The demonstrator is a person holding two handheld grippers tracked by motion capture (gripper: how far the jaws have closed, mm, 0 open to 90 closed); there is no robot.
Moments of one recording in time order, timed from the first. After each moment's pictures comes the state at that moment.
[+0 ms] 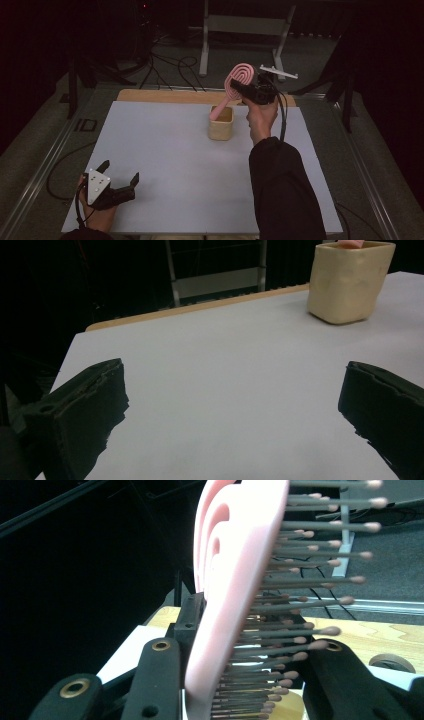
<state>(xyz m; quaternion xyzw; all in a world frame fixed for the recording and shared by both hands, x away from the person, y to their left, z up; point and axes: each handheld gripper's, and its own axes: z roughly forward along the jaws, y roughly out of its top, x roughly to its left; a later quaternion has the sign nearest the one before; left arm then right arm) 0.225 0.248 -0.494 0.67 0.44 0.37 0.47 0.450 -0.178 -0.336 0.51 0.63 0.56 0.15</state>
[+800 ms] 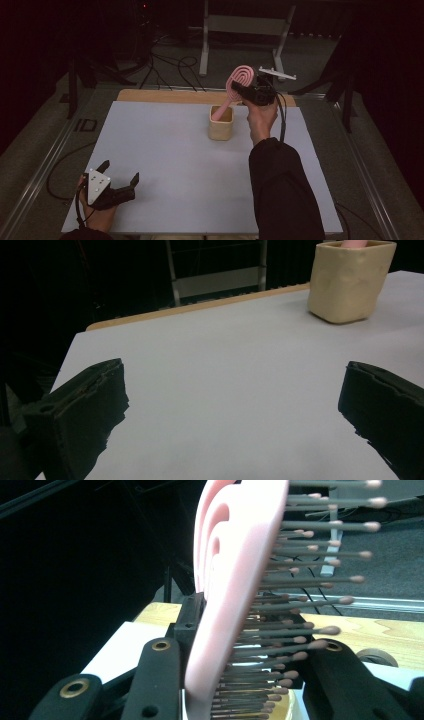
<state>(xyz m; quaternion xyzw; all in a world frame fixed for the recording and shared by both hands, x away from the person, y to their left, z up) 0.225 0.248 -0.494 0.67 0.44 0.37 0.46 0.454 -0.179 -0.344 0.51 0.64 0.55 0.16</state>
